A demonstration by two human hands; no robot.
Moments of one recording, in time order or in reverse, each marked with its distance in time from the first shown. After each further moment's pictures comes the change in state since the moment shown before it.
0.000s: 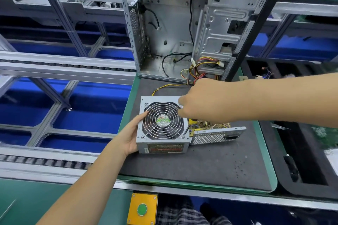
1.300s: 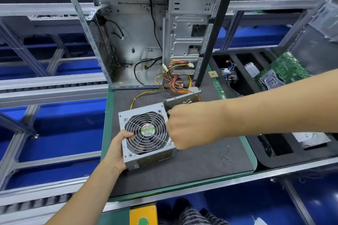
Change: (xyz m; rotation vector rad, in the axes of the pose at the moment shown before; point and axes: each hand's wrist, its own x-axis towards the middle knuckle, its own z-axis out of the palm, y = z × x) left_hand 0.005 -0.004 0.007 -0.024 0.019 -0.003; right_hand -0.024 -0.021 -0.019 -0.258 0.076 -0.048
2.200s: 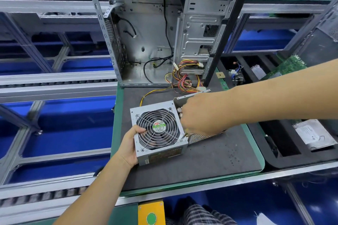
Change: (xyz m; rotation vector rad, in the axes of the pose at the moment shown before) left_hand -0.002 0.001 0.003 0.015 -0.055 -0.029; right_hand 0.019 0.007 -0.008 0.635 -0.277 0.151
